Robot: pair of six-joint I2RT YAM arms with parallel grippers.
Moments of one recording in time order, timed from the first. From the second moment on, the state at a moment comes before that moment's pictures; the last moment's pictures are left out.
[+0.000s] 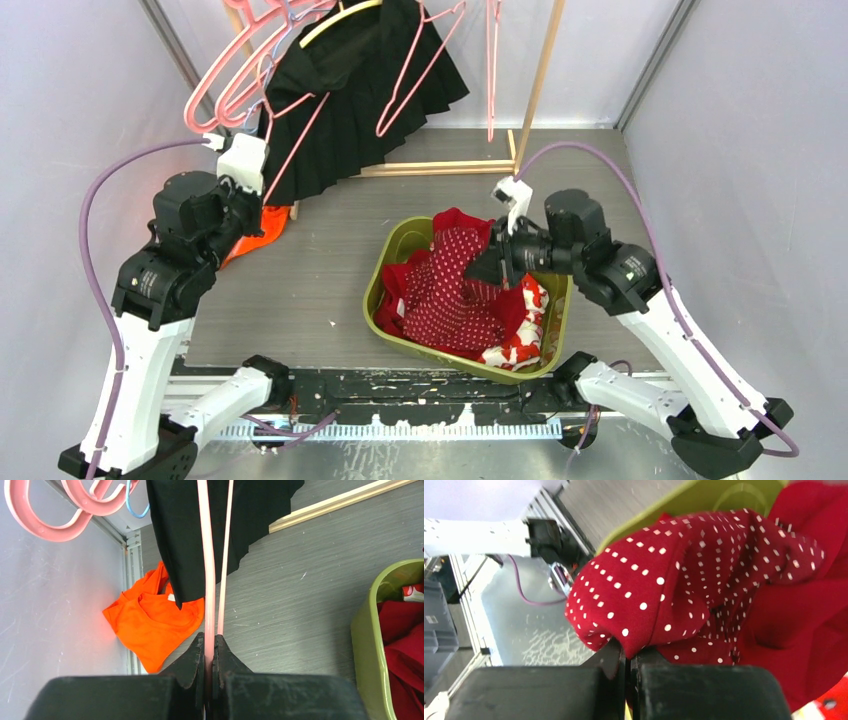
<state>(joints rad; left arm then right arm) -0.36 0.91 1.49 -0.92 -0.25 0.18 0.64 0.93 1.27 -0.79 -0.48 0.29</state>
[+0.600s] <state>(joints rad) -0.36 0.97 1.59 -0.93 -0.12 0.15 0.64 0.93 1.11 -0.89 -0.13 0.27</state>
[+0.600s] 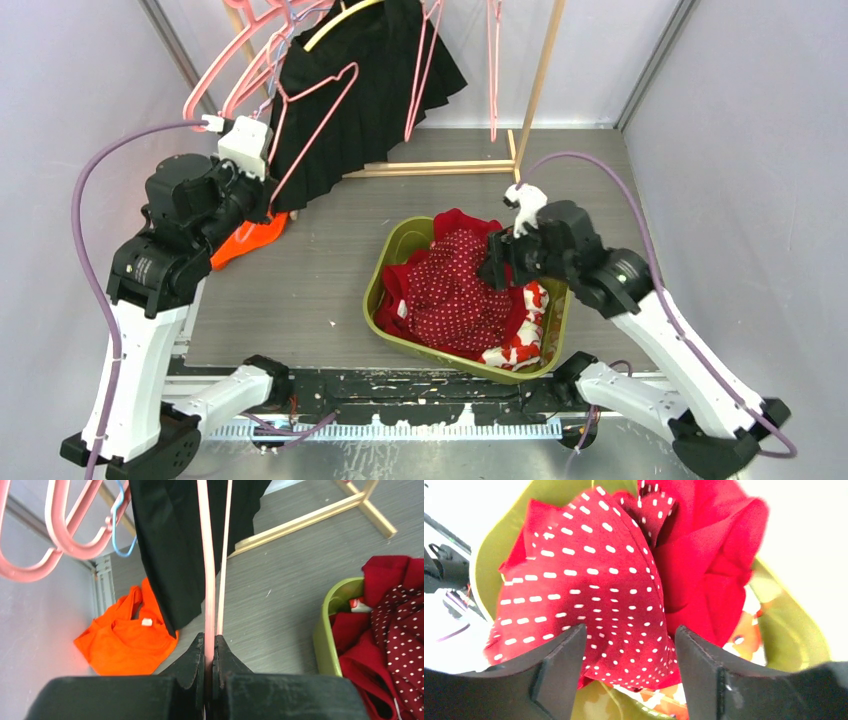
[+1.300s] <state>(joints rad) -0.44 1.44 2.06 -0.89 -0.06 0.14 0.64 0.98 1.38 -0.62 0.21 0.18</state>
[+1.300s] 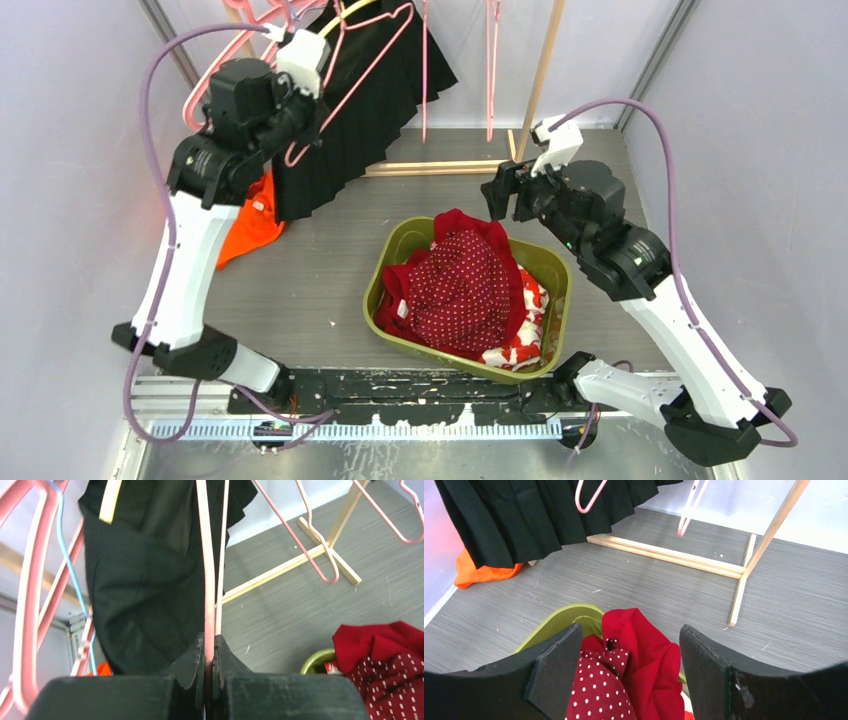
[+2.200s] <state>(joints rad) -0.47 1.70 2.15 -0.77 -0.13 0.13 0.64 1.04 1.43 -0.53 0.24 0.08</state>
